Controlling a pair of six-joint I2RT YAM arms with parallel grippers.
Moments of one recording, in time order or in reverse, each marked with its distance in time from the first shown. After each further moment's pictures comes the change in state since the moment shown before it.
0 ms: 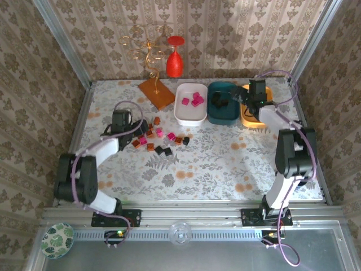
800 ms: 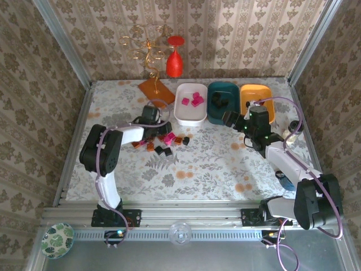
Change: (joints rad) left arm -0.260 0.307 0.167 0.055 0.097 -0.050; right arm 0.129 -0.477 -0.484 0.065 -0.118 0.056
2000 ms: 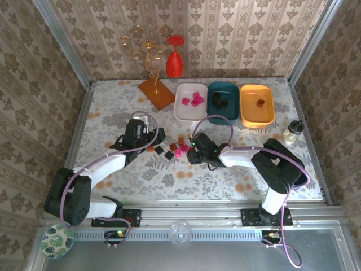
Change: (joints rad) left arm -0.013 -0.566 -0.372 0.043 -0.119 0.007; right arm 0.557 0.489 0.095 -0.027 0.219 -0.179
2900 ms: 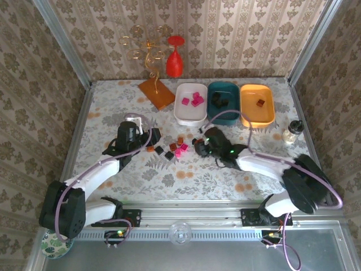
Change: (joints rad) left arm 0.053 -0.135 -0.053 0.010 0.068 0.014; right arm -0.125 -0.382 -0.118 0.031 -0.033 0.027
